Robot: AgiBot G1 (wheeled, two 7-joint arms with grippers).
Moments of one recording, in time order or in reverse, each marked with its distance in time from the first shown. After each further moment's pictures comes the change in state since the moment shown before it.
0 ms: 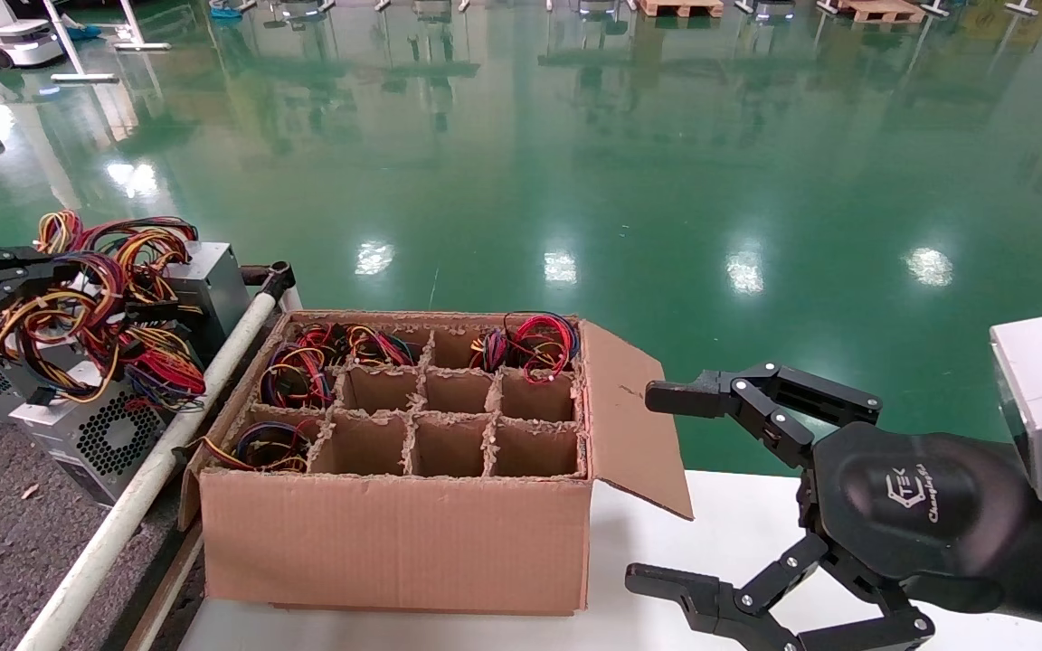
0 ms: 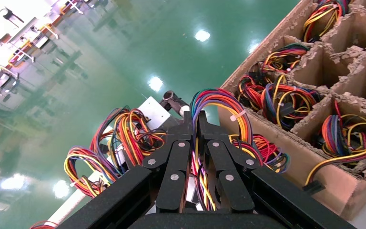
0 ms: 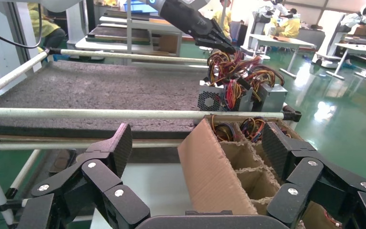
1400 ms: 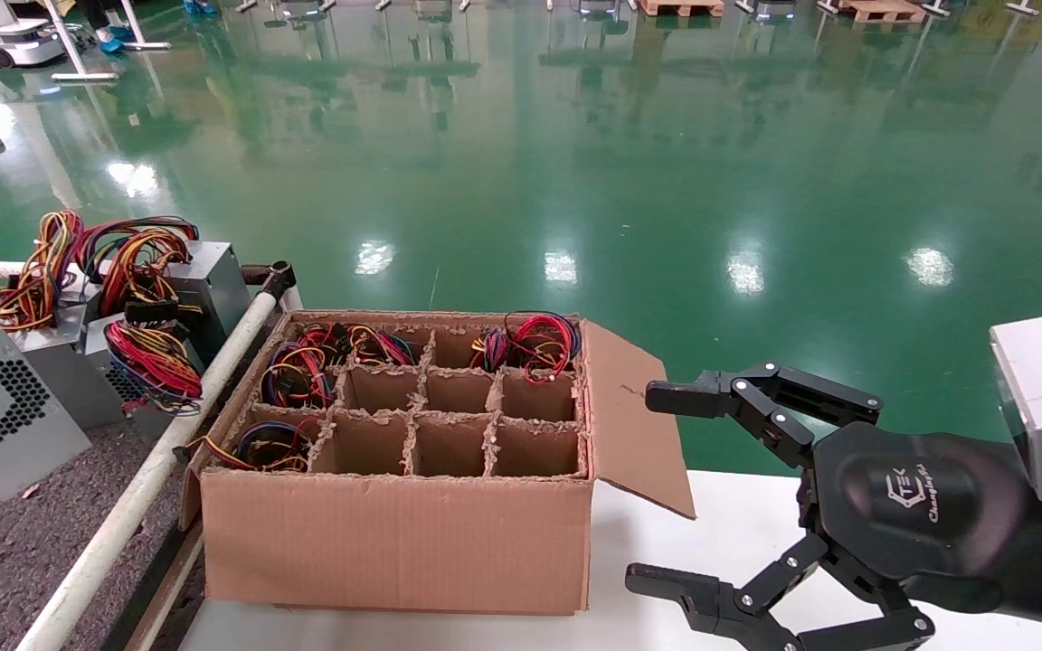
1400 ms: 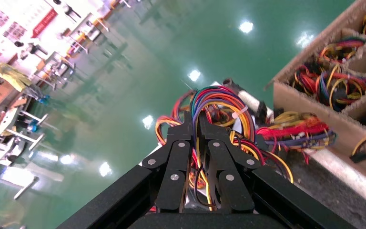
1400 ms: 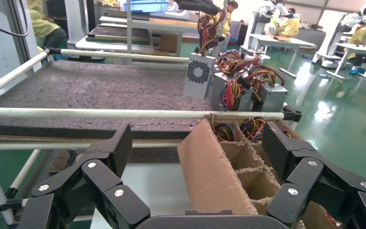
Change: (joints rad) left arm -0.065 -0.188 -0.036 -0.177 0.011 0.020 -0.159; right arm 0.000 0.000 0.000 0.000 0.000 0.000 0.000
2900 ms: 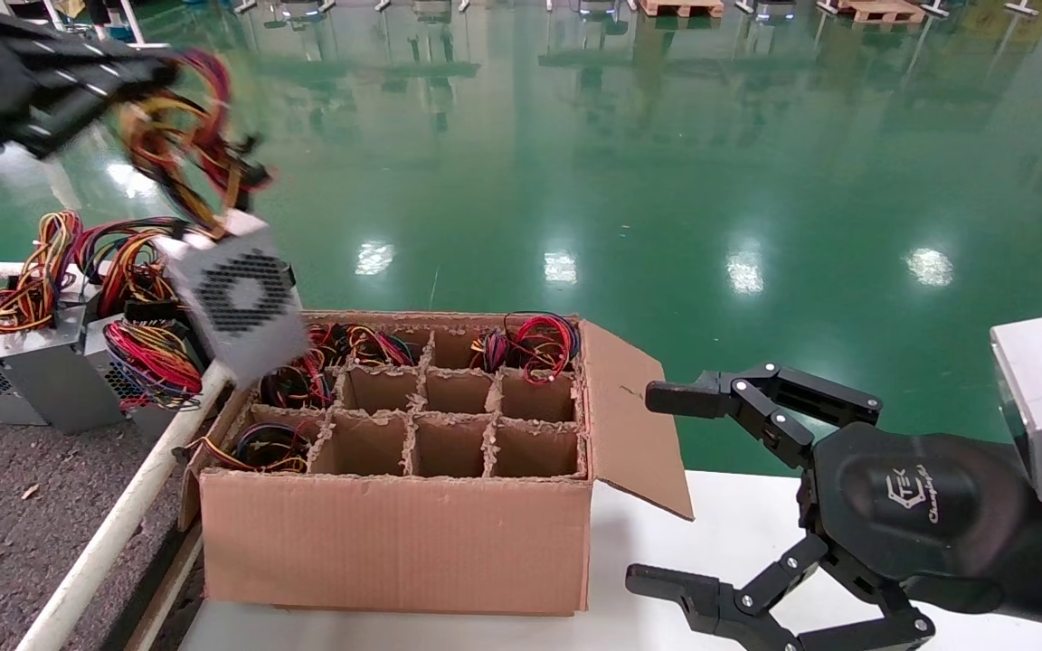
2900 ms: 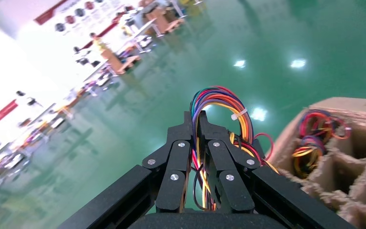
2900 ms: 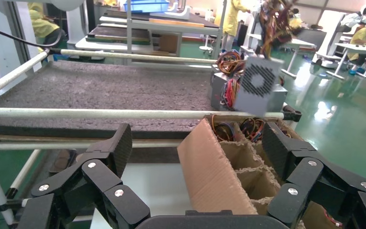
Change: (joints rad) left arm -0.010 0.297 -0.005 -0.091 -0.098 -0.088 -0.046; right arm 0.000 0.000 0.000 0.000 0.000 0.000 0.000
